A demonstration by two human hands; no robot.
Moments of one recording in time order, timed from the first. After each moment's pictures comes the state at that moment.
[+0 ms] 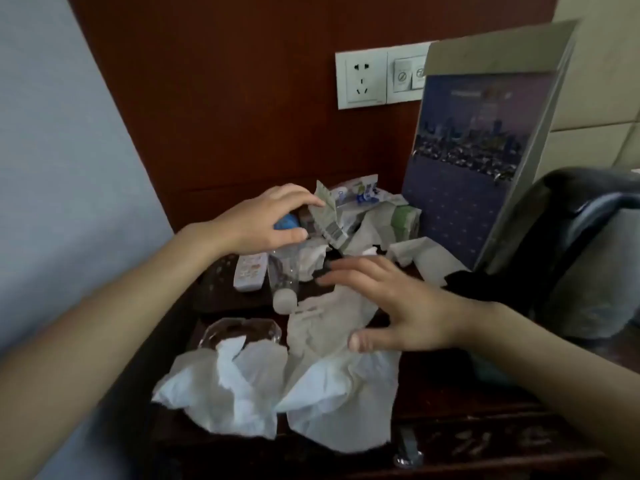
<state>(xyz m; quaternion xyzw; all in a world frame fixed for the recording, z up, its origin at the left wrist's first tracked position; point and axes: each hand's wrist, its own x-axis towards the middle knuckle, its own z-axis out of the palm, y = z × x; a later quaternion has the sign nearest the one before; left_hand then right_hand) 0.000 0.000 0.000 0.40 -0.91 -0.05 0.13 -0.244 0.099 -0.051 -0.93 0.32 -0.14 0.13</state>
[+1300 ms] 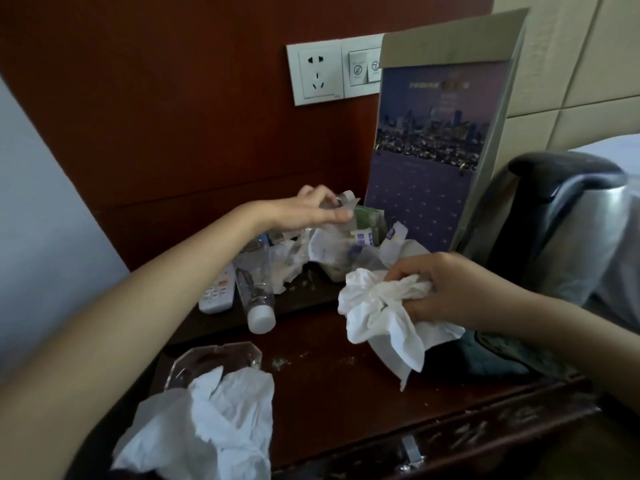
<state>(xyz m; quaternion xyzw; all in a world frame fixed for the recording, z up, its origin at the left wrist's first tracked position) -0.088 -0.046 0.000 0.47 -0.85 -0.23 0.00 -0.281 0.113 -0.043 -0.77 0.54 -0.23 0.23</state>
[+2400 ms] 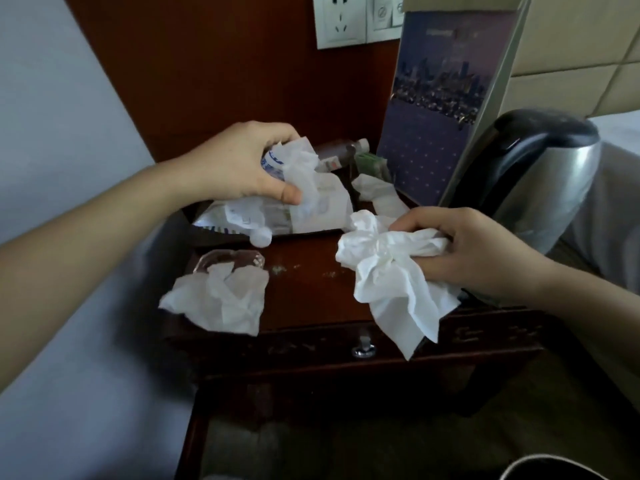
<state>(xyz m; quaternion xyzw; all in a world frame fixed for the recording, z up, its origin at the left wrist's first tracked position) -0.049 0.113 0.052 0.49 -0.84 -0.15 0.18 -0.306 0.189 -0.016 -0.79 0.42 -0.31 0.32</state>
